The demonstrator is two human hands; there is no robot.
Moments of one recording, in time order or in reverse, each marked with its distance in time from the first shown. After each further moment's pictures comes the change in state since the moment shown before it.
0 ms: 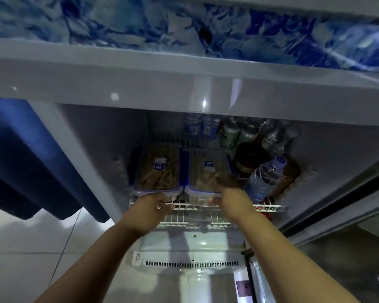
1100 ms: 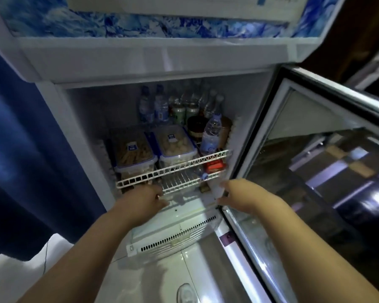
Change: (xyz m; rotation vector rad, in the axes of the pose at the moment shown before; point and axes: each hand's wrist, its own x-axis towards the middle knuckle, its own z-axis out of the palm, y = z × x) left_hand -0.114 -0.011 -0.015 0.505 -0.202 0.463; right_hand -0.251 -0.042 -0.004 -0.062 -0.033 0.237
